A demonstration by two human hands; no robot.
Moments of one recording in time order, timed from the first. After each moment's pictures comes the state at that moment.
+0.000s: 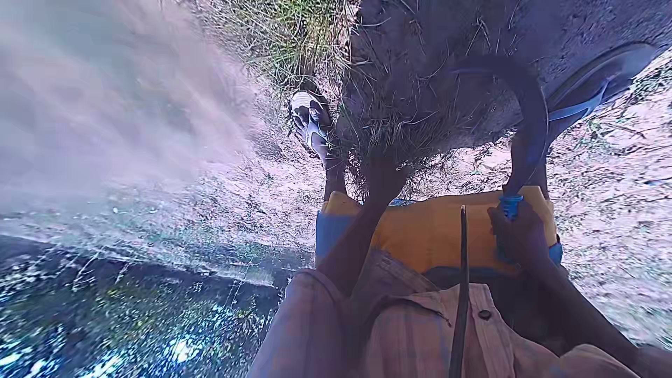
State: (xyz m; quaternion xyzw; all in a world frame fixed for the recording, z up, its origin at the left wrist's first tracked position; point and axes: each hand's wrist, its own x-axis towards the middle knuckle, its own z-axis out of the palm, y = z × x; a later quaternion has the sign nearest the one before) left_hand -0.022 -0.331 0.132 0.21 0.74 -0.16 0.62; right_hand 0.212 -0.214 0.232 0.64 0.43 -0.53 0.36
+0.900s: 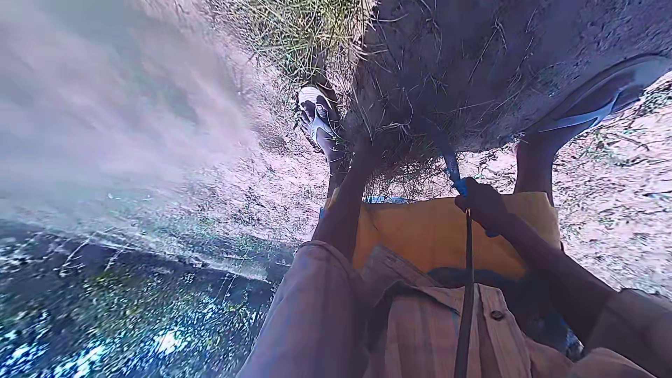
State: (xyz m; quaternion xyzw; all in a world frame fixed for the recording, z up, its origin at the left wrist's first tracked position) left_hand -0.082 -0.337 0.092 -0.01 0.78 -0.04 0.63; right_hand 0.146 -0.211 0.159 0.37 0.46 -0.53 0.60
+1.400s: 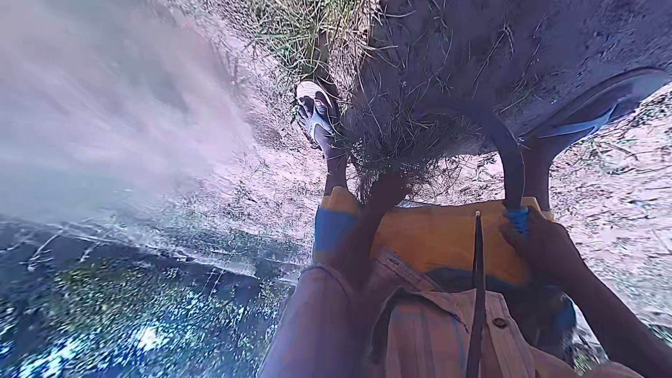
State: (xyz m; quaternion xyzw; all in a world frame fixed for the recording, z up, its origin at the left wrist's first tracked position) left_hand -0.025 -0.353 0.130 0.15 0.61 -0.21 0.75; right_hand 0.201 -0.170 0.246 0.46 0.54 -0.52 0.48
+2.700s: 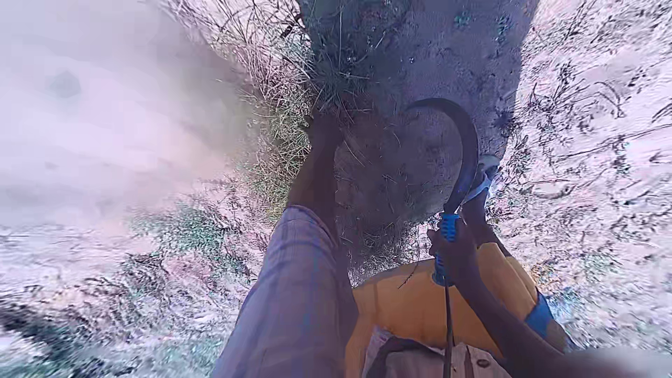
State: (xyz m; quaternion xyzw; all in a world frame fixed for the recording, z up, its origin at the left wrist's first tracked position) left_hand -0.106 0.037 -0.018 0.42 0.75 -0.31 0.41; right_hand 0.167 -0.098 0.194 0.76 0.20 -0.62 0.02
